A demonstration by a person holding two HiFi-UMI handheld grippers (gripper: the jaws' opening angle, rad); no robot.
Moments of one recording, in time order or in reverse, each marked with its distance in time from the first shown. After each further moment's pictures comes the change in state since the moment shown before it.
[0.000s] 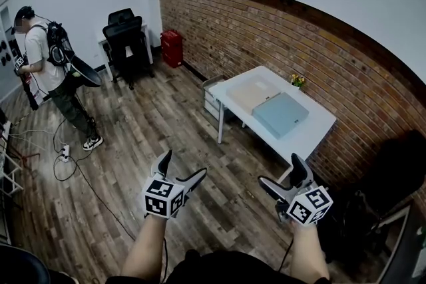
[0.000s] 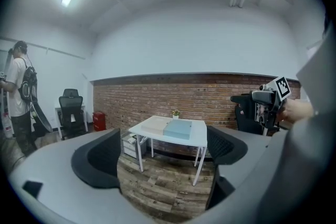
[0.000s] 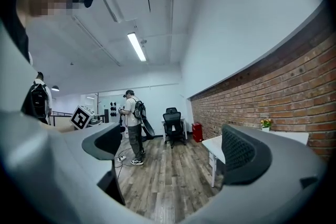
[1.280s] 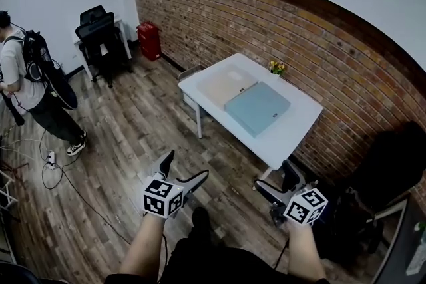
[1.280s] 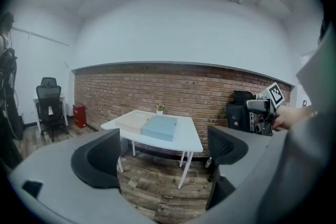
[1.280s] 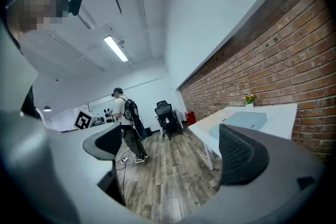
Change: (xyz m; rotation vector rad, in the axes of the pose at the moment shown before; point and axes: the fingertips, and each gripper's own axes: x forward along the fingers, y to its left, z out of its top) left arm 0.138 -0.083 -0.017 -0.014 0.066 -0.154; right arm -0.033 -0.135 -0.056 0.215 0.072 -0.064
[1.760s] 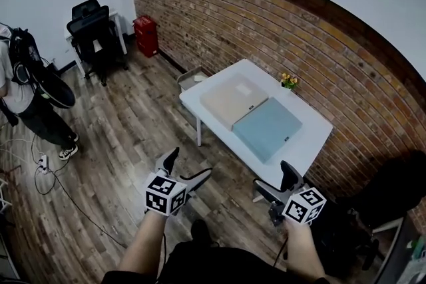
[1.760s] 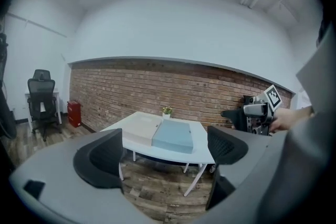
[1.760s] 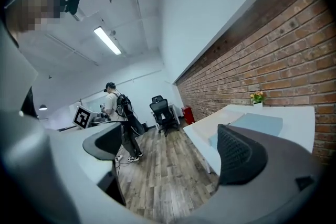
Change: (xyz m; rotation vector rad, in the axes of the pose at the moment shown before) left arm 0.107 0.112 0.038 -0.038 0.003 -0.049; right arm 0.146 -0.064 0.027 0.004 0.069 -0.027
